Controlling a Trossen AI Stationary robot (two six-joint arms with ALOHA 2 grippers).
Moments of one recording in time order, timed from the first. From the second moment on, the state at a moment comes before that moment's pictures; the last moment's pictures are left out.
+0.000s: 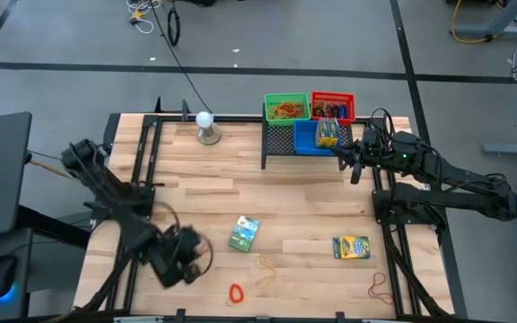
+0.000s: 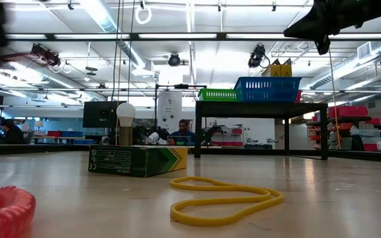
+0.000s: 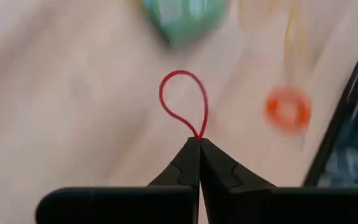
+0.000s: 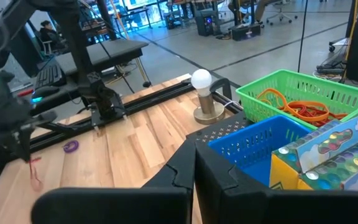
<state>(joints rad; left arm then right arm) -0.85 1.48 0.97 -0.68 -0.44 -1.42 -0.31 0.55 0.59 -0.23 0.01 0.22</state>
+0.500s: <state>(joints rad) -0.45 1.37 0.89 -0.19 -0.61 -0.79 -0.31 0.55 0.59 -0.25 0.03 0.22</state>
